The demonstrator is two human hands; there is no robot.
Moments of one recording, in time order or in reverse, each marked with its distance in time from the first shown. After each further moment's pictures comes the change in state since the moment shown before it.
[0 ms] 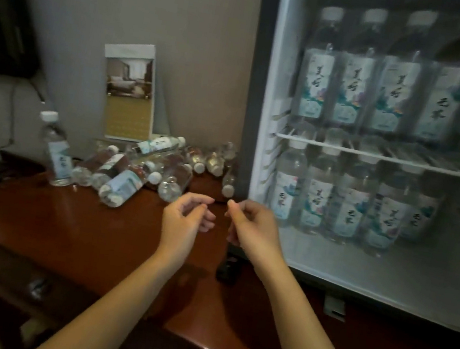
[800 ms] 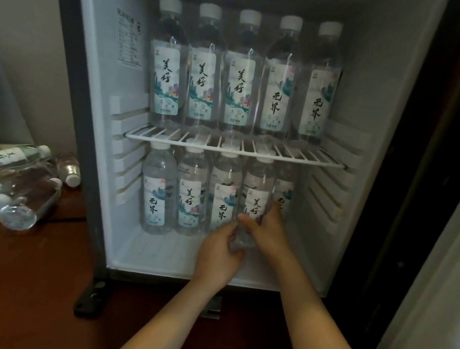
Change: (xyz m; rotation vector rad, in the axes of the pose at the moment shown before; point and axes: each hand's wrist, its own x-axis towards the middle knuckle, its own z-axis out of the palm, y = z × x) left_hand -0.048 -0.030 0.229 0.264 -0.559 0.176; right_hand 0.050 0.099 -0.215 -0.143 0.361 0.118
